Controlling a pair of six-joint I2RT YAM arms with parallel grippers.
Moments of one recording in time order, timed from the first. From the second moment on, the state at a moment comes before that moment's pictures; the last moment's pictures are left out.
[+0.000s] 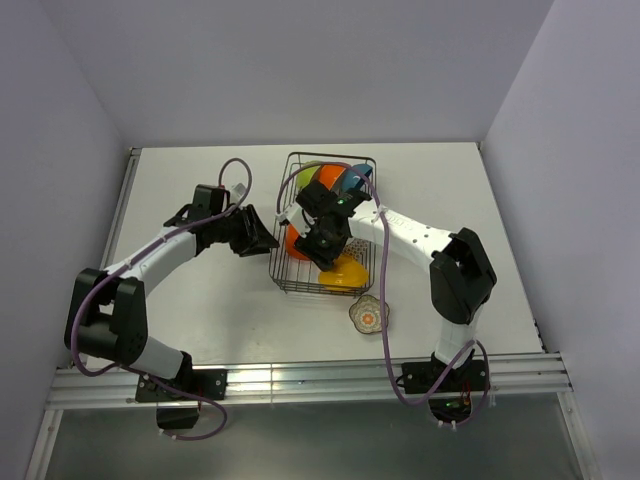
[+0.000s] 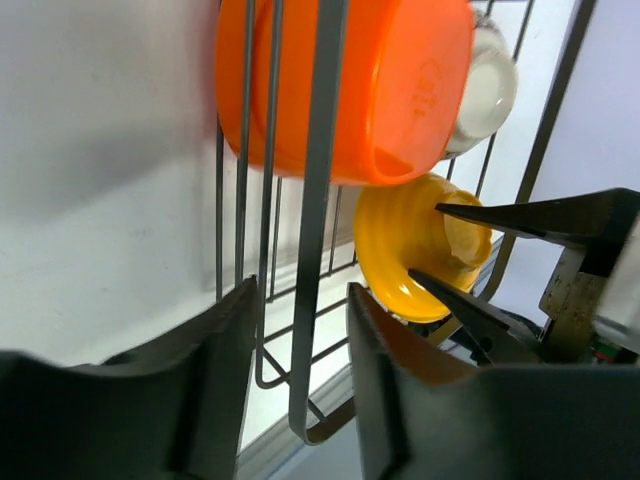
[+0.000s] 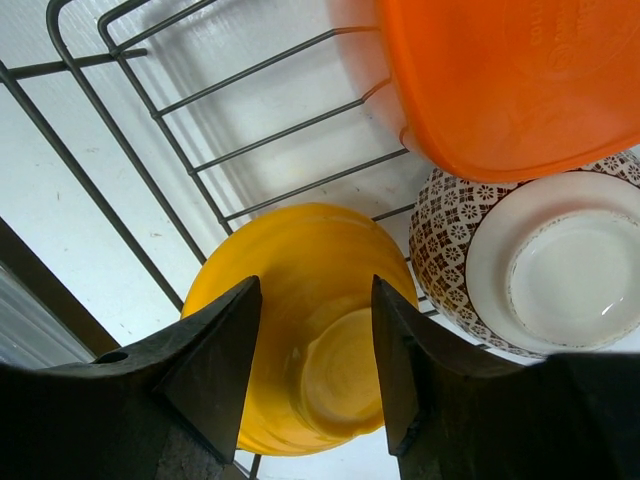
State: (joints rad) left arm -0.28 1.49 0.93 -0.30 0.58 -0.67; right arm 0.77 1.81 1.50 -0.92 -0.10 -0.27
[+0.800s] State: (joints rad) left arm -0.28 1.43 0.93 -0.25 0.58 -0.68; right arm 0.73 1.67 1.50 -0.93 -0.13 -0.24
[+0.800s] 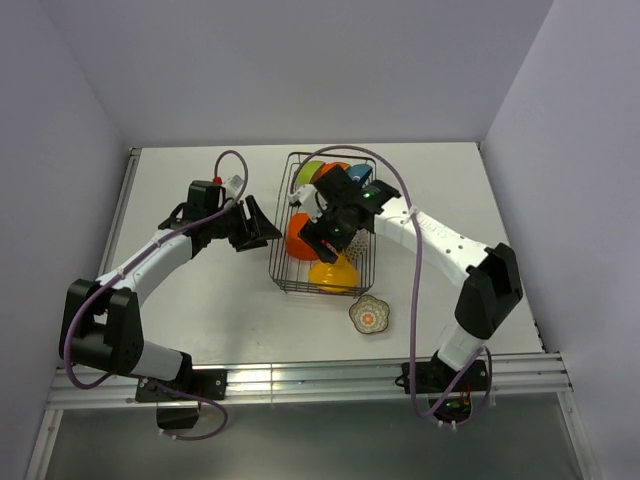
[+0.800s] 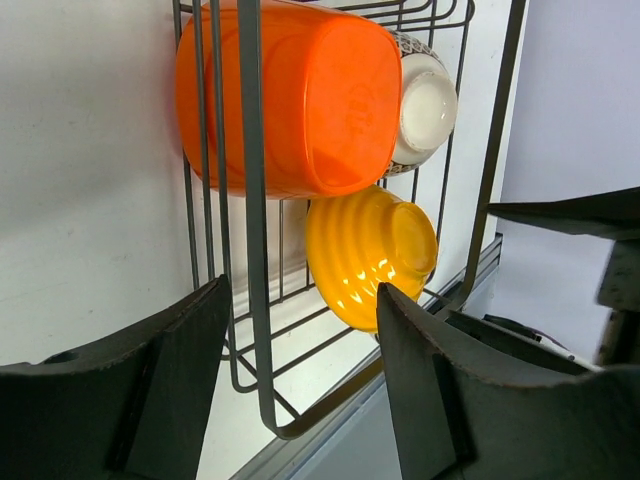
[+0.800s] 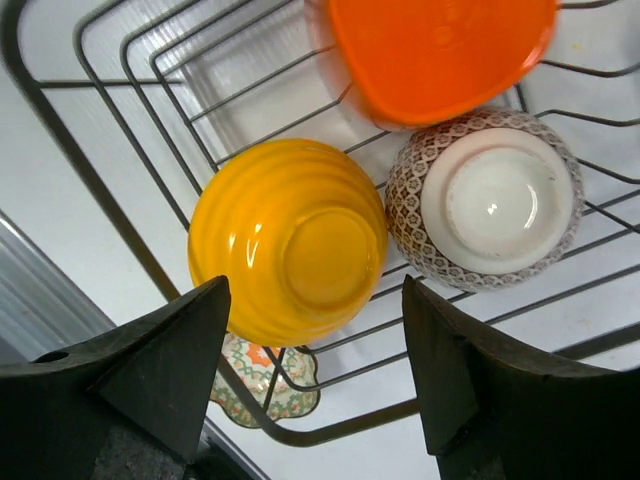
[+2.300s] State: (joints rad) left arm -1.03 1.43 1.10 -0.53 0.62 0.86; right arm -0.22 1.51 1.22 -1.12 -0.69 -0.29
